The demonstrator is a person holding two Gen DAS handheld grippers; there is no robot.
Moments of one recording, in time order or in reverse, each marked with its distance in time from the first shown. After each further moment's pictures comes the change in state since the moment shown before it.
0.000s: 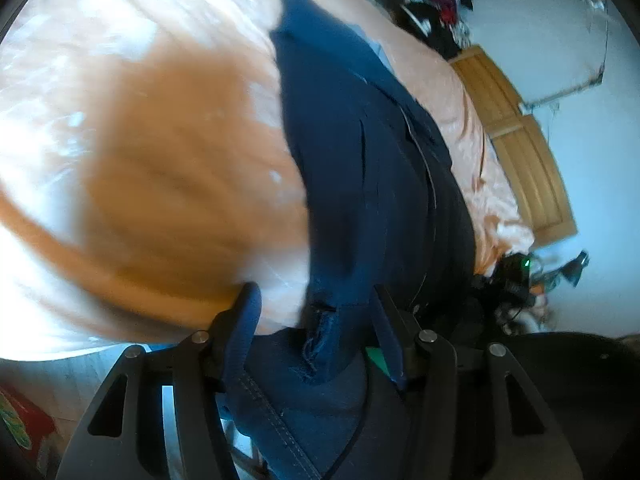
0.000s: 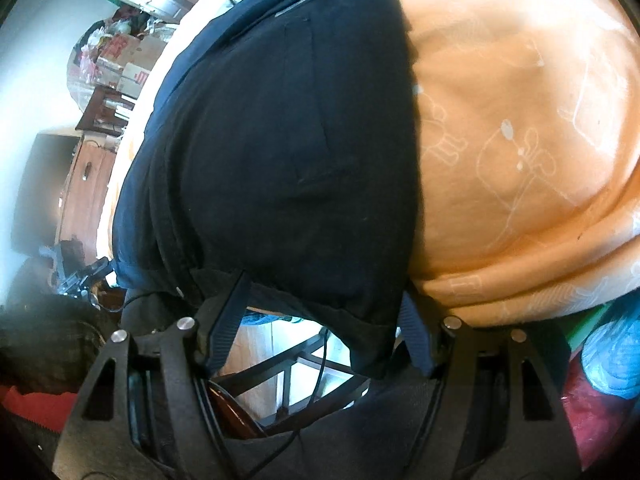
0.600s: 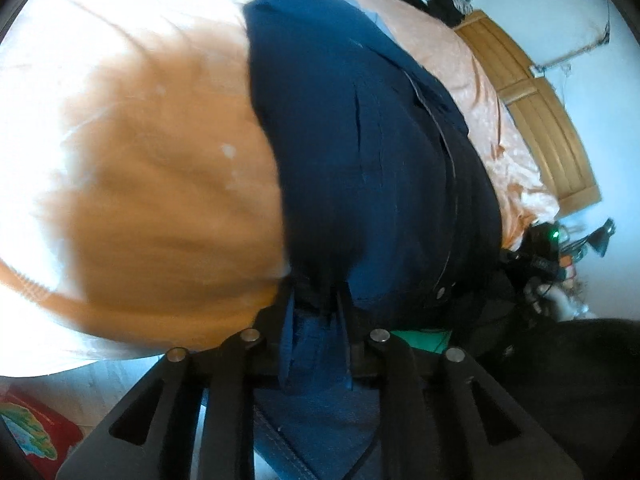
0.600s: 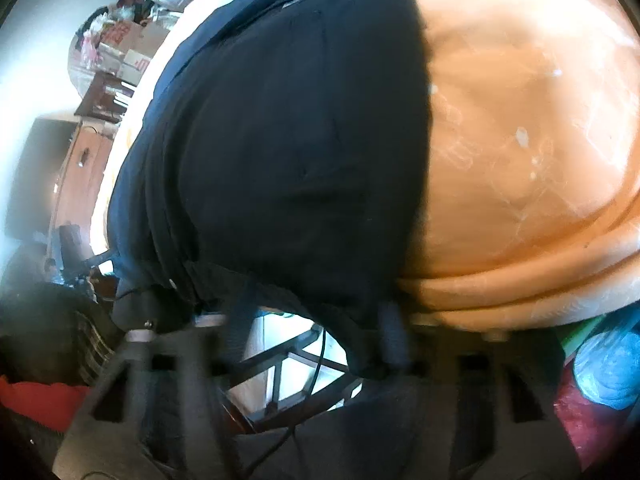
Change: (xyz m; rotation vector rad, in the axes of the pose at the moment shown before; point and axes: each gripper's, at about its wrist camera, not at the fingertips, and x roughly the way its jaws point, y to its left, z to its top) left arm 0.031 -0.018 -0.001 0.069 0.080 0.088; right arm 0.003 0.007 0.006 -0.029 0.018 -0.023
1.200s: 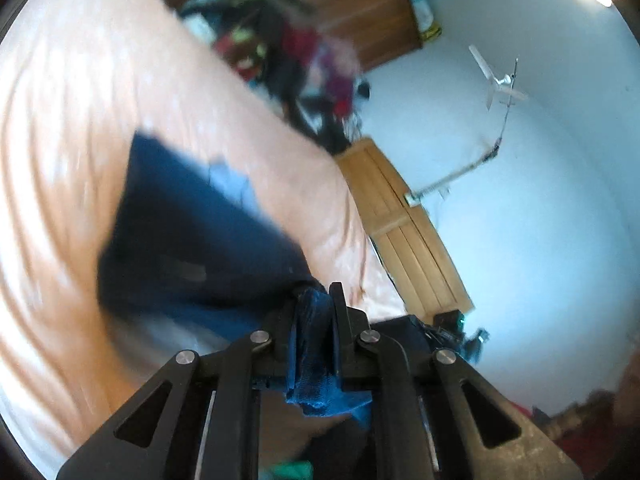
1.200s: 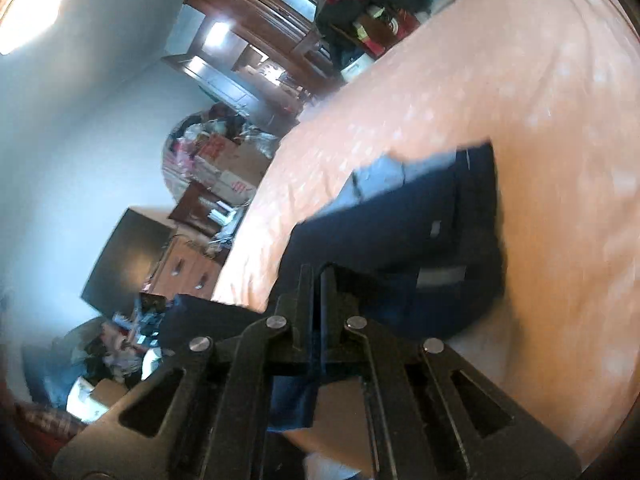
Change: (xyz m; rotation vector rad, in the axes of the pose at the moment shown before) left arm -0.108 -0.015 0.196 -0.070 -0.484 -0.491; right arm -0.142 0.063 0.194 -0.052 -0.442 0.309
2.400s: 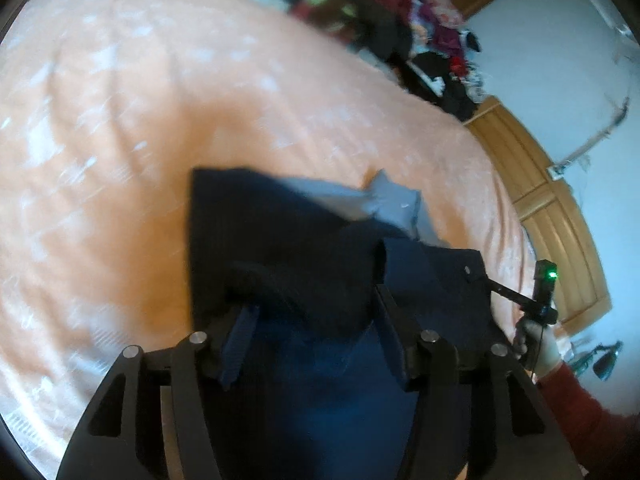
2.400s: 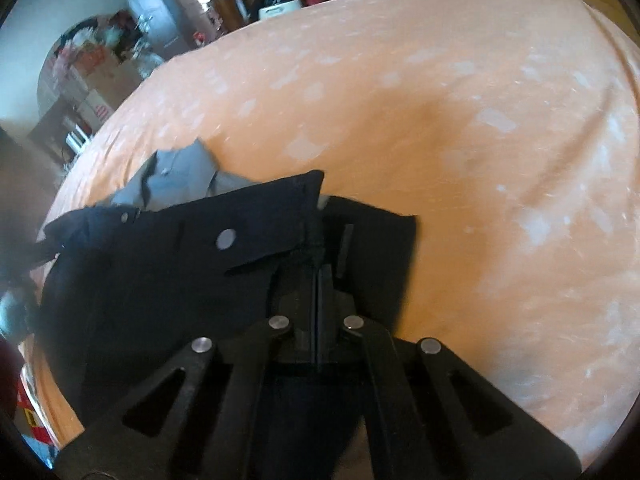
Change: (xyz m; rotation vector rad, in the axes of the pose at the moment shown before) left arm 0.222 0.159 0.109 0.109 0.176 0.431; right arm 0.223 -0.147 0.103 -0.237 0.196 -0.492
